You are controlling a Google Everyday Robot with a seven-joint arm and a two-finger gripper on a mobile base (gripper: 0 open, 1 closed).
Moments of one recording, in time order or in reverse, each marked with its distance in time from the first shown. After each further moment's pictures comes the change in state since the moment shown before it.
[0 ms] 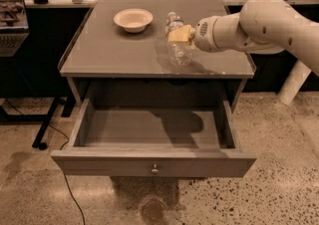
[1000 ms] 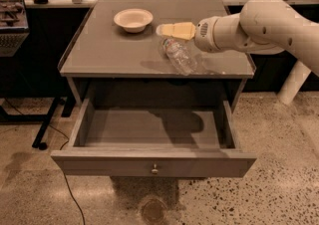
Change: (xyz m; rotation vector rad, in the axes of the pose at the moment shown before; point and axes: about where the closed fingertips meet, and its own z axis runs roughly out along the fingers) arm 0.000 0.000 0.000 0.000 0.000 0.000
